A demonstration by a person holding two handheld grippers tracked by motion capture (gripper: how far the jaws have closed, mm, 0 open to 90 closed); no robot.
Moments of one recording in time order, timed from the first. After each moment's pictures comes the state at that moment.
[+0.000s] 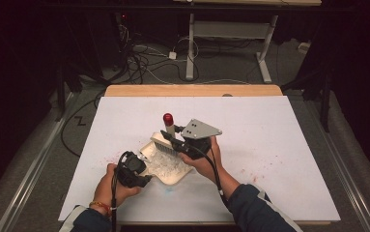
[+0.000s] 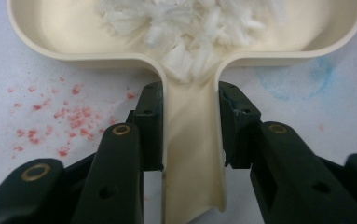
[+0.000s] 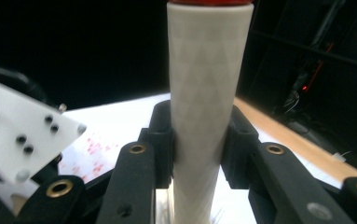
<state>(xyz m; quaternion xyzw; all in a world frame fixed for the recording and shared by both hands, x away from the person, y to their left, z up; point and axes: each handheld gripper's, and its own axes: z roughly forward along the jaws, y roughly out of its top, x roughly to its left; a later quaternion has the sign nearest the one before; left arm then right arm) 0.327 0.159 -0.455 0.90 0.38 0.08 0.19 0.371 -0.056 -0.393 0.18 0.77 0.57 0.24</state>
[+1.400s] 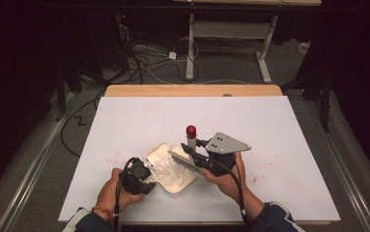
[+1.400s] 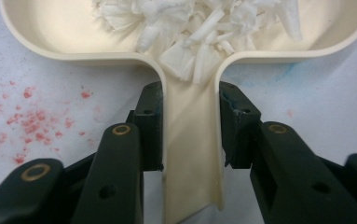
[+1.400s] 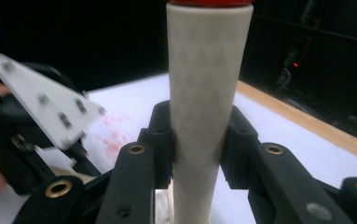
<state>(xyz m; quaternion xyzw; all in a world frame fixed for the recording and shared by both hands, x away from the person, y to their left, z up) 0.314 0.145 -0.460 0.92 0.35 0.08 0.18 0.323 -0.107 -0.383 0.22 0.77 0.55 0.23</state>
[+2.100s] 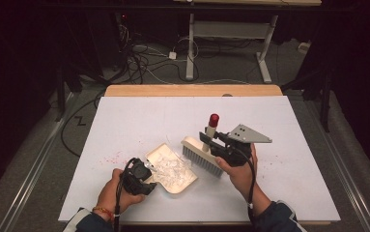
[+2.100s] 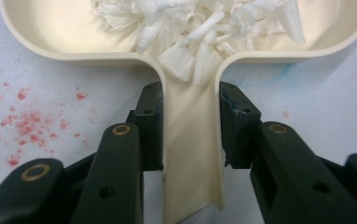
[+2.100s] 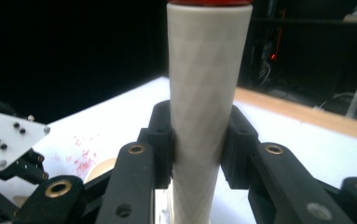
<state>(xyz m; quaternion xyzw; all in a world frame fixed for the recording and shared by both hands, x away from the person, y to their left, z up) 0.313 0.143 -0.460 0.92 0.35 0.07 0.18 0.348 -0.152 -0.392 0.30 0.72 0.59 0.22</state>
